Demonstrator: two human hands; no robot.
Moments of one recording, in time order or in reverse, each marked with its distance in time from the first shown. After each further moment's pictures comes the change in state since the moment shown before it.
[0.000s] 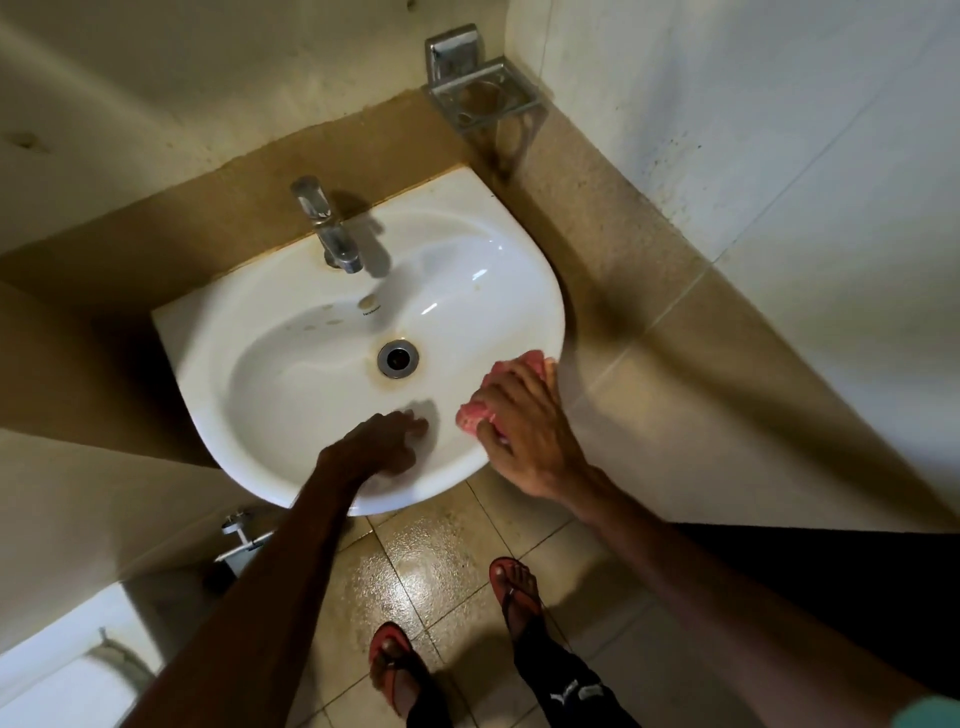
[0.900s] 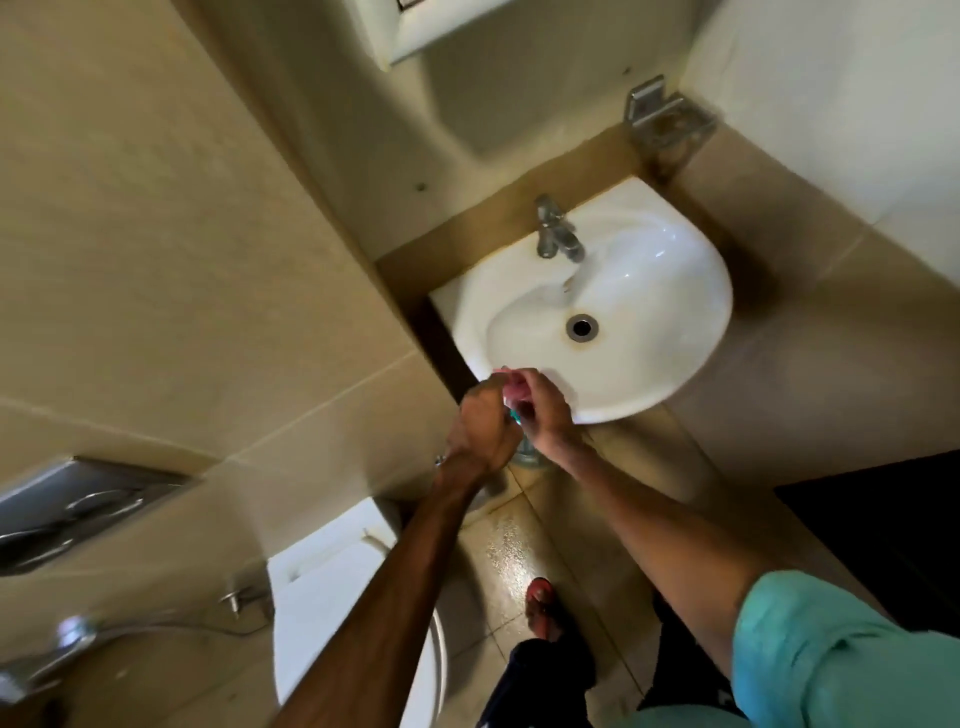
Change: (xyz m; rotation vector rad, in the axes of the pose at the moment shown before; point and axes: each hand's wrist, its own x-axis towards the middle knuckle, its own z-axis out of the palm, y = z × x) left_hand -0.262 -0.100 -0.019 -0.367 0.598 0.053; right_hand 0.026 -0.286 0.055 0.621 -0.081 0.432
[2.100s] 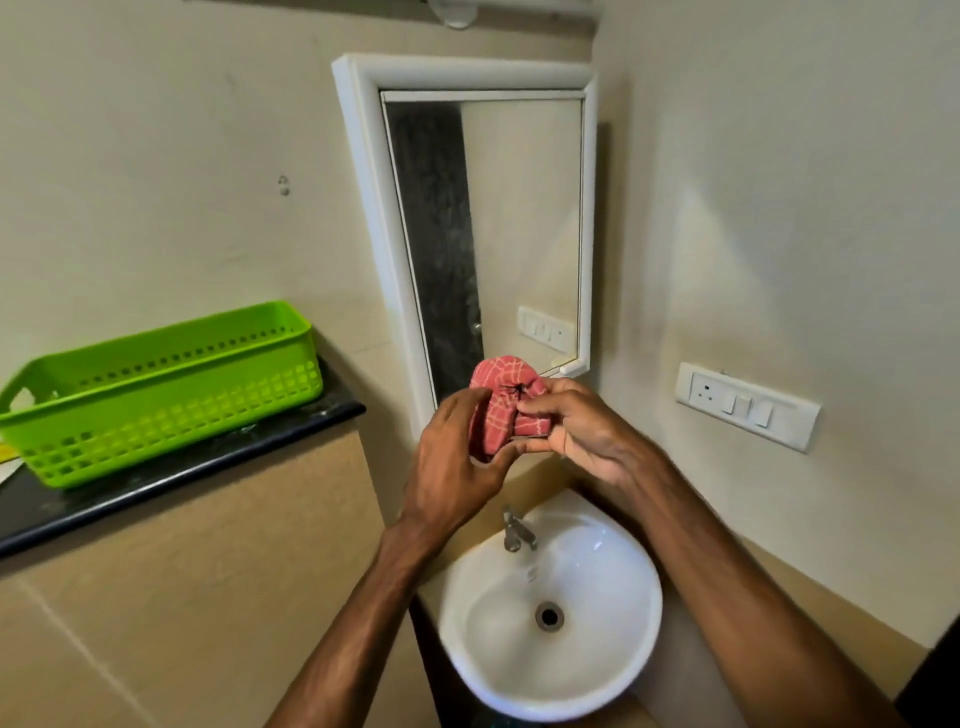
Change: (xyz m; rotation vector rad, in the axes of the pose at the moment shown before) left_hand -0.049 0.183 -0.274 -0.053 0.646 0.775; right_hand -0.040 -0.389 -0.288 0.728 -0.119 -0.164
